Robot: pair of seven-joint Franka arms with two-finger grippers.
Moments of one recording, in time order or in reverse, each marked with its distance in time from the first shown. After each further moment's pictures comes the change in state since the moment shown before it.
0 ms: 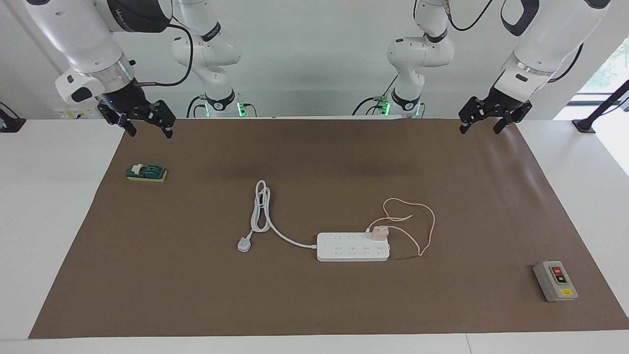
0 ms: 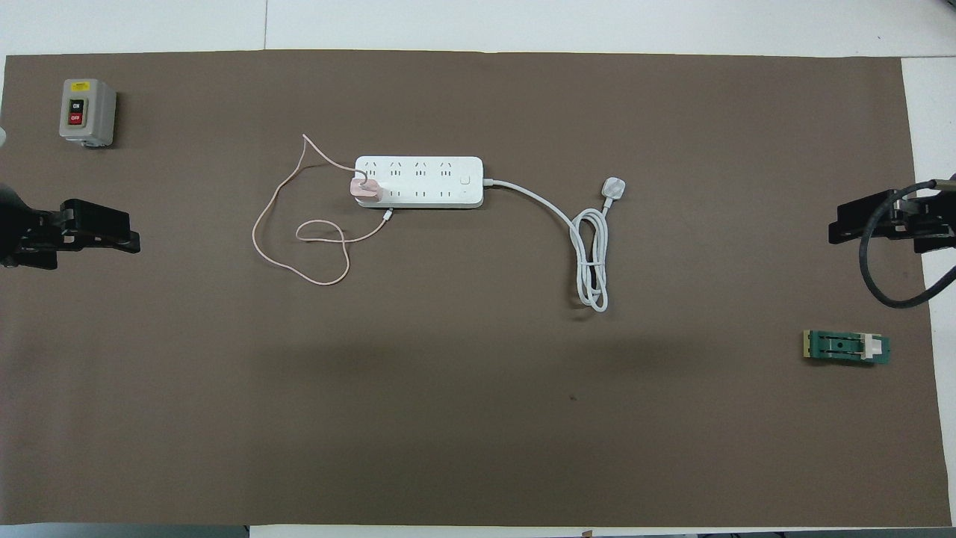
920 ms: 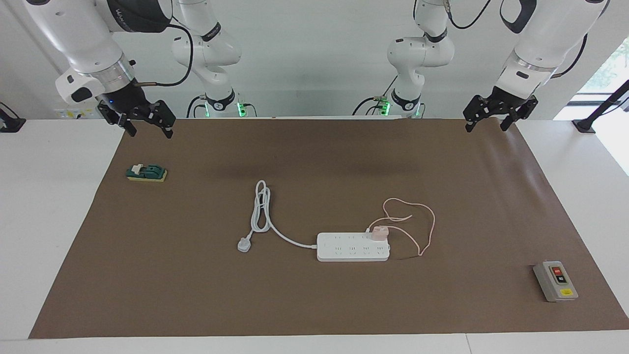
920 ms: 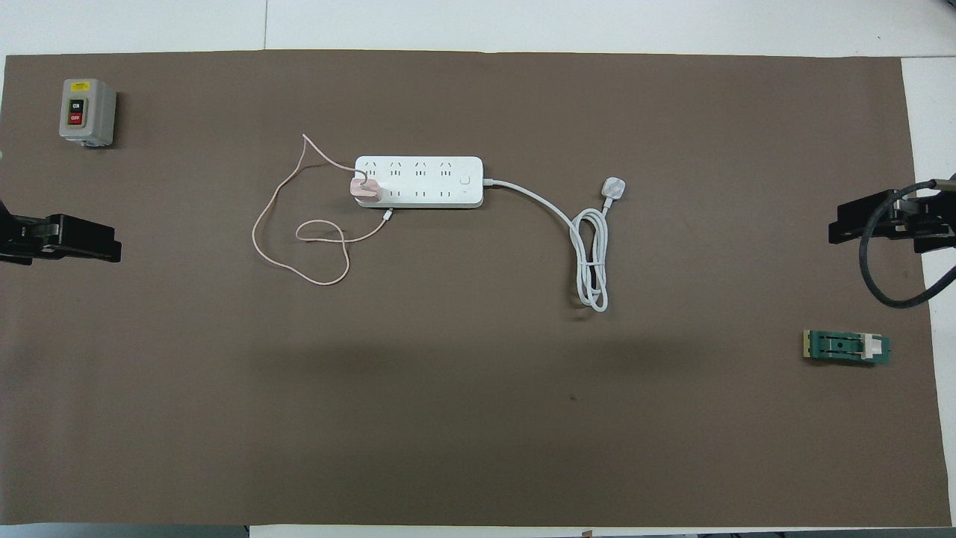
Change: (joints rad) left arm 0.000 -0.010 -0.004 0.000 0.048 -0.013 -0.022; right arm 0.000 0.000 0.000 0.000 0.000 0.000 0.000
